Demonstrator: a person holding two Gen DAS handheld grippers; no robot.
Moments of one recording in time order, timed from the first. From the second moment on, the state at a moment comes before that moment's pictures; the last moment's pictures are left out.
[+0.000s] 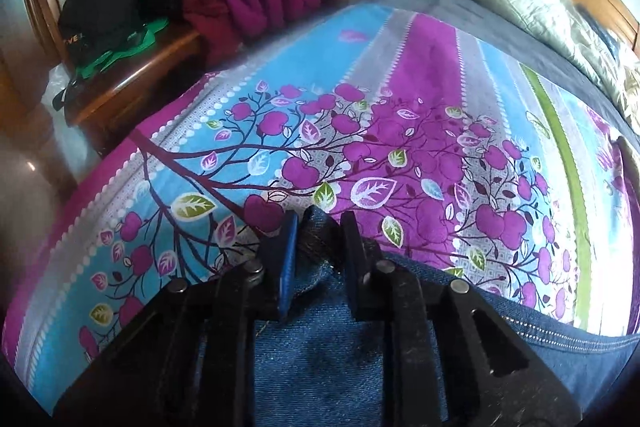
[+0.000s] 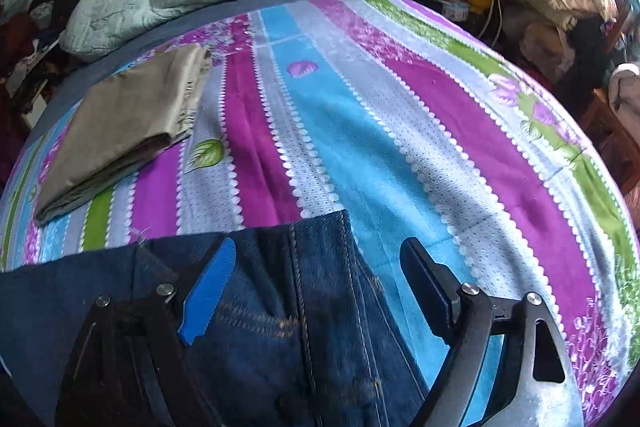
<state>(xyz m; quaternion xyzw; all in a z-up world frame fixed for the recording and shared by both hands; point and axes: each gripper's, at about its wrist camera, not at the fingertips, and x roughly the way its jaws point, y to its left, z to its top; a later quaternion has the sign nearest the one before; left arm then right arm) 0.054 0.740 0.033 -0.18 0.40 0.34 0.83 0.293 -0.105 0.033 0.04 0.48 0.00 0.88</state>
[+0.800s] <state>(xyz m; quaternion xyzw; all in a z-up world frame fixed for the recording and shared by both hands) -0.138 0.710 0.141 -0.30 0.20 0.20 0.91 0.075 -0.165 0.175 0.17 0.41 0.08 0.89</state>
